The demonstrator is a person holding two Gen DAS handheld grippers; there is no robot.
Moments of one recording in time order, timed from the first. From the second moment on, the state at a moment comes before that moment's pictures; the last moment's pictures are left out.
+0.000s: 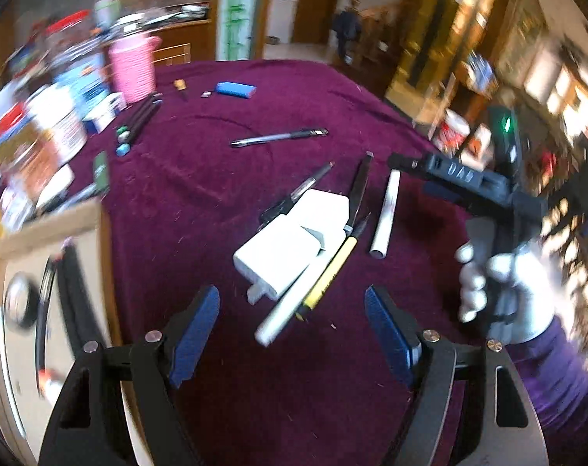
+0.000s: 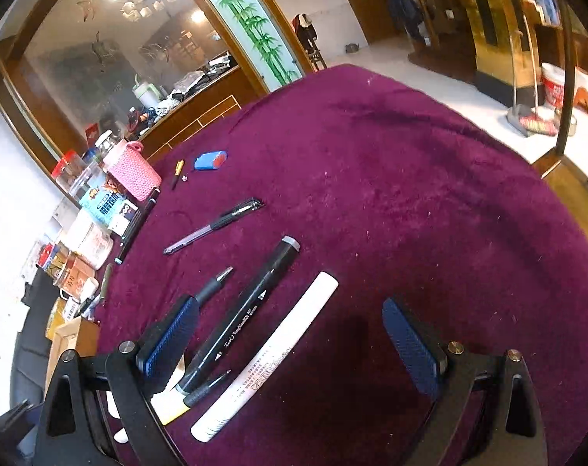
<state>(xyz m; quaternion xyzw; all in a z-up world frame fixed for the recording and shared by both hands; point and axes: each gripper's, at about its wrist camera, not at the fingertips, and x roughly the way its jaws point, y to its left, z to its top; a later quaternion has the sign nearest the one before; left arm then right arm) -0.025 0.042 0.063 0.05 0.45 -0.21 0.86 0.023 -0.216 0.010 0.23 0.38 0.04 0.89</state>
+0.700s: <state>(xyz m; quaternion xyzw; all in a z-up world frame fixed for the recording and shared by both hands) 0.030 0.018 0.021 0.12 0.48 -0.24 0.83 0.024 -0.209 0.012 0.20 0.38 0.04 0.90</state>
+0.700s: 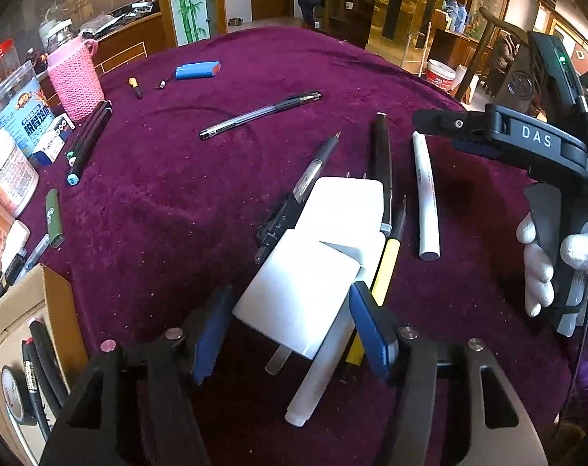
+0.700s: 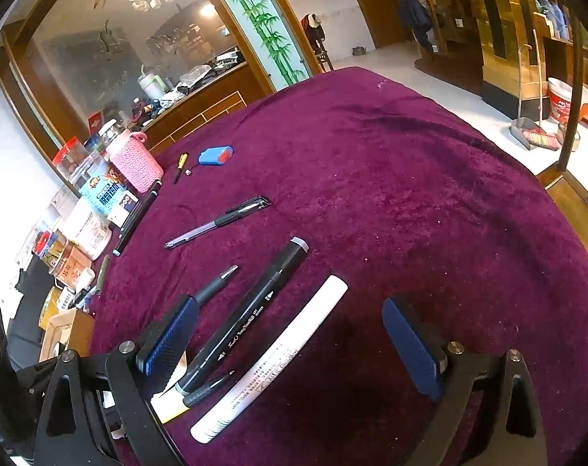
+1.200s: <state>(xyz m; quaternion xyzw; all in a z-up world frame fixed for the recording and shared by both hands) -0.002 0.035 0.047 0.05 0.44 -0.24 0.86 0.030 -0.217 0.002 0.22 0.40 0.04 0.89</state>
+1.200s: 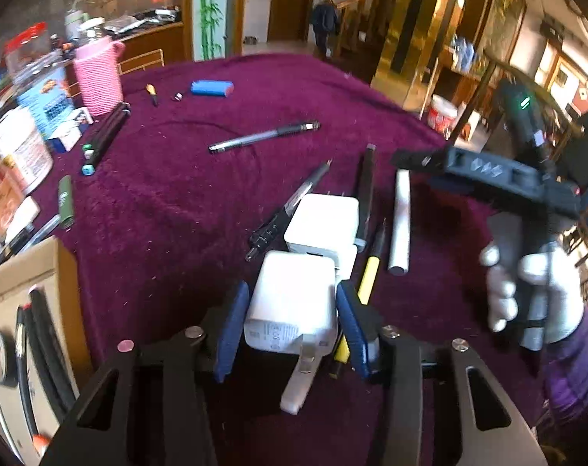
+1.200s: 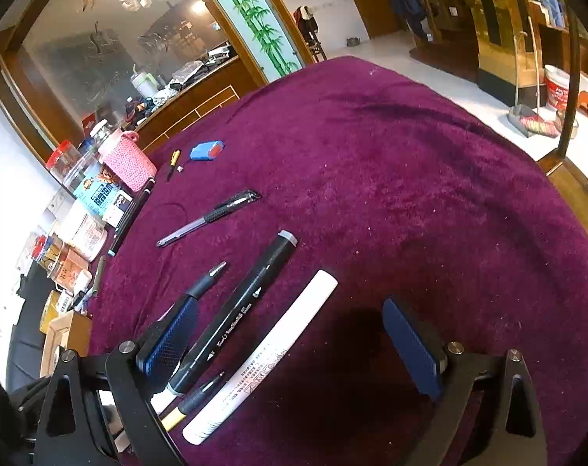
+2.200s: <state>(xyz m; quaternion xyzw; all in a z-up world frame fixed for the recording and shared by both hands) -0.145 0.210 0.116 -0.13 0.32 -0.19 0.92 -0.011 -0.184 0.016 0.14 0.44 0.02 0.89</state>
